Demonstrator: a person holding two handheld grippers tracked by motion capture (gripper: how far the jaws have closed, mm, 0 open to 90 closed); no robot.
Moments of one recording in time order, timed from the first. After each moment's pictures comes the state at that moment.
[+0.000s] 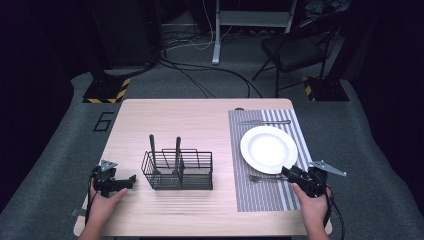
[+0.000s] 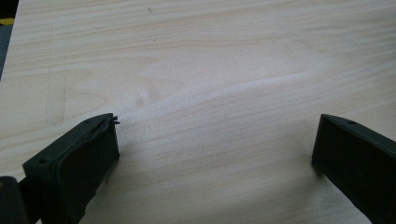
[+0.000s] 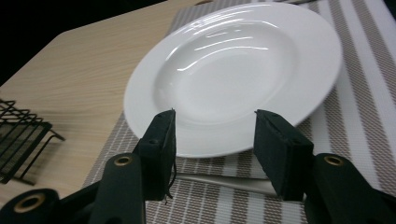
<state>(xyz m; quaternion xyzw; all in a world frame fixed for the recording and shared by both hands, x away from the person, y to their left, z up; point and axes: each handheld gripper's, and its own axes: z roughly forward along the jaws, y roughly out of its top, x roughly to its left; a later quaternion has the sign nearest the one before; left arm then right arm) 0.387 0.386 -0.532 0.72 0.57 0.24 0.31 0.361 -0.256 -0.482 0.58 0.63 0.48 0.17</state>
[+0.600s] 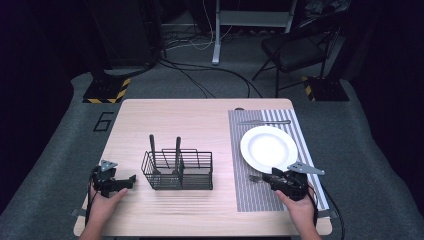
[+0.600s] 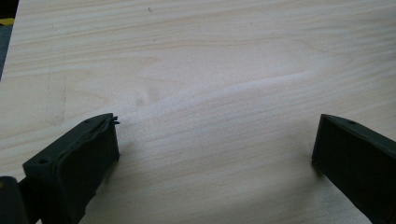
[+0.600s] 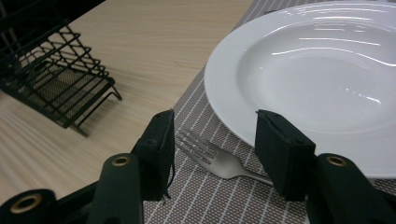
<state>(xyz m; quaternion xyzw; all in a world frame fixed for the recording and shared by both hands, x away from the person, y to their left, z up) 0.387 0.386 -0.532 0.72 0.57 0.24 0.31 0.356 -0.207 -0.481 0.47 0.72 0.48 0.15</state>
